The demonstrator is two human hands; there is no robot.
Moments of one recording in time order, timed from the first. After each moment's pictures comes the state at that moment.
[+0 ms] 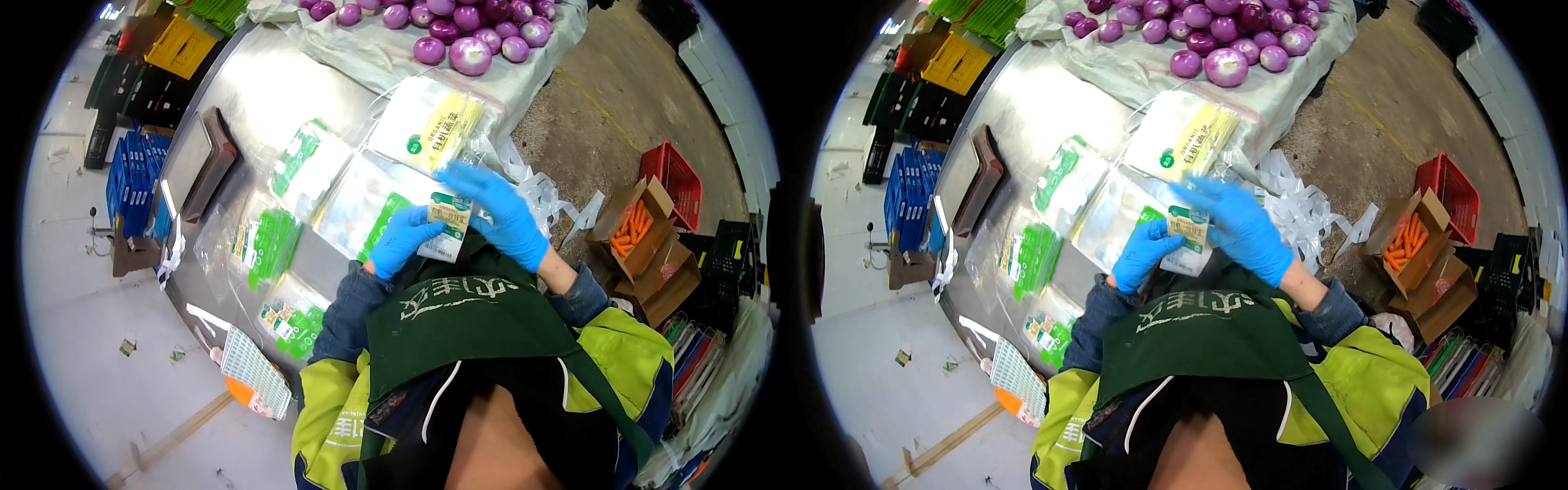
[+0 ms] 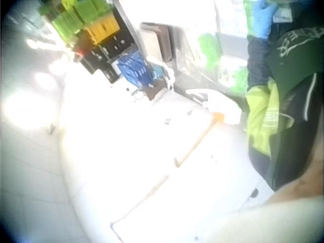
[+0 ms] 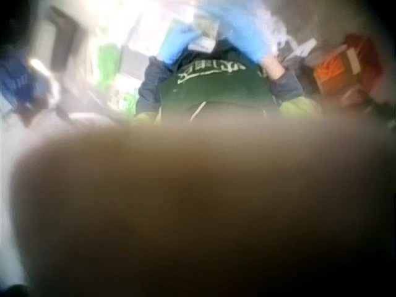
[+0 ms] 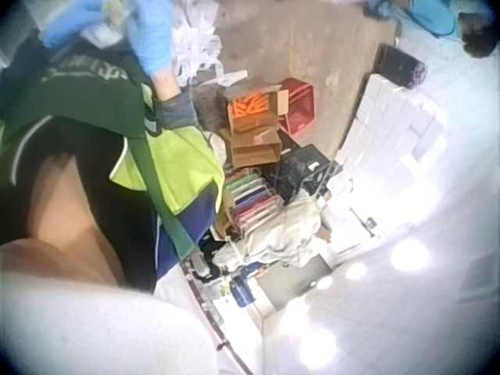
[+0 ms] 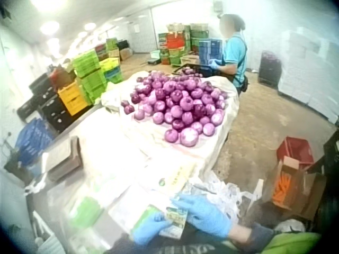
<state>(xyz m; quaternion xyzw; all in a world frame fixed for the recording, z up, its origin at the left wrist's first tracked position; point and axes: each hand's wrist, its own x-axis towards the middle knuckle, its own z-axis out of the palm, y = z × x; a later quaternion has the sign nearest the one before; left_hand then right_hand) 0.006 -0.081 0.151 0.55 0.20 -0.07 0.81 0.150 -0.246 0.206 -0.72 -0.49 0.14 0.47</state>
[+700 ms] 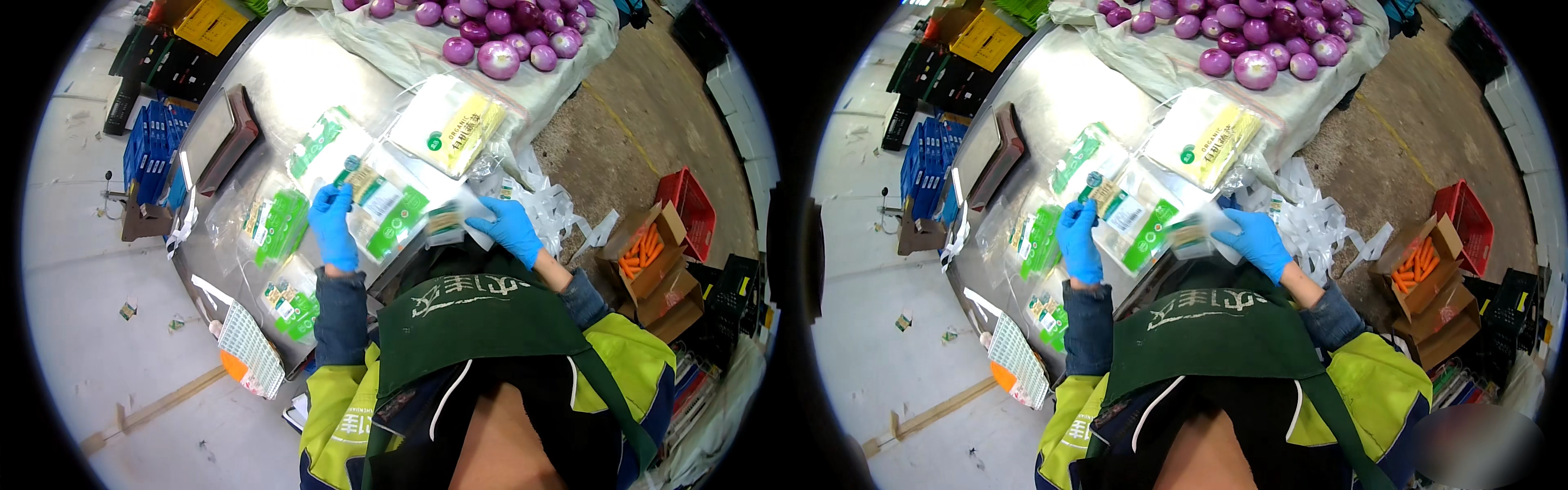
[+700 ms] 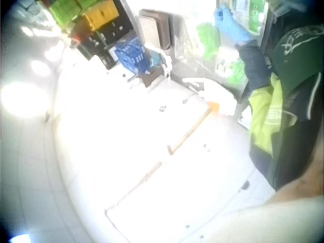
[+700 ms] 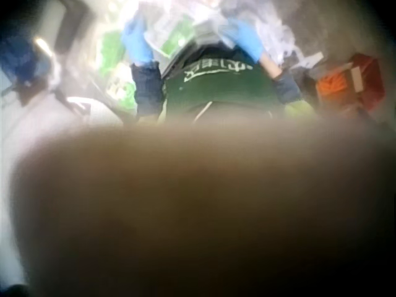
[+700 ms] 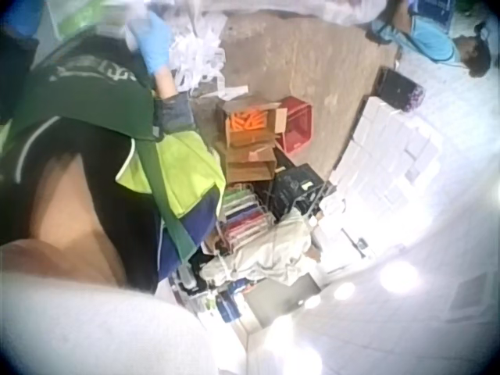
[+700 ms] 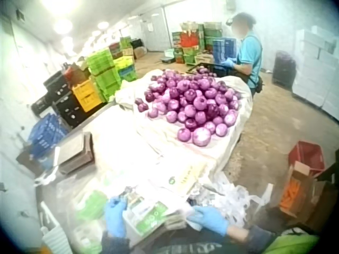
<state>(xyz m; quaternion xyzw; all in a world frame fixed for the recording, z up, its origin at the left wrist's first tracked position) -0.037 -0.023 0.180 0.54 0.40 0.37 0.65 0.151 -0.258 0.115 -0.76 -0.40 0.28 0.43</state>
